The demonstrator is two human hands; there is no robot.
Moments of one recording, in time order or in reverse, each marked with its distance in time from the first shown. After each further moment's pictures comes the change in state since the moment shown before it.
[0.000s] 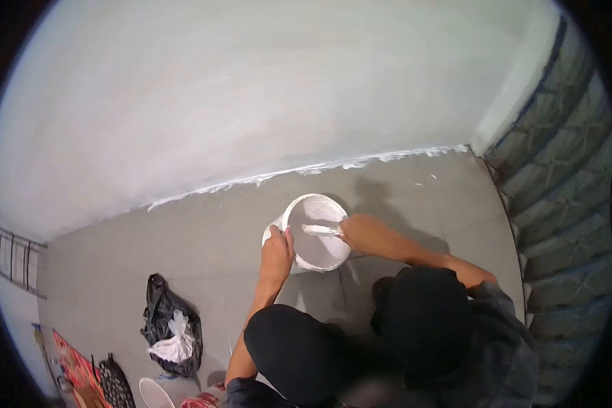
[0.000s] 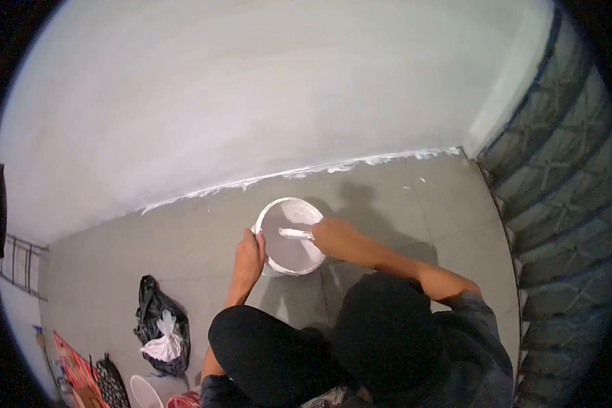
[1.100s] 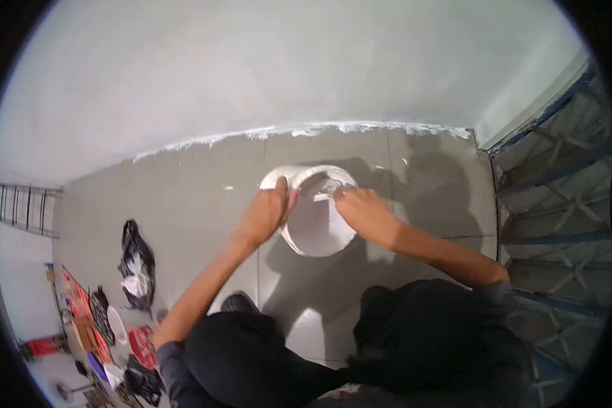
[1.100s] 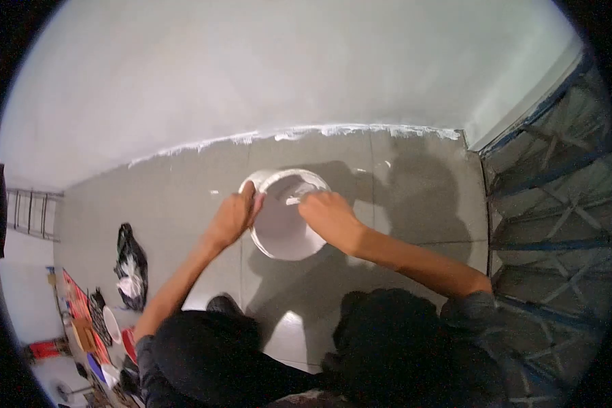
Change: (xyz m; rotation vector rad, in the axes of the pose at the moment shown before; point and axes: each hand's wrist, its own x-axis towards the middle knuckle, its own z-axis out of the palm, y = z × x) left_hand 0.059 0.181 0.173 0.306 -0.291 0.142; right_hand -0.089 0.231 -0.046 -0.227 0.187 -0.289
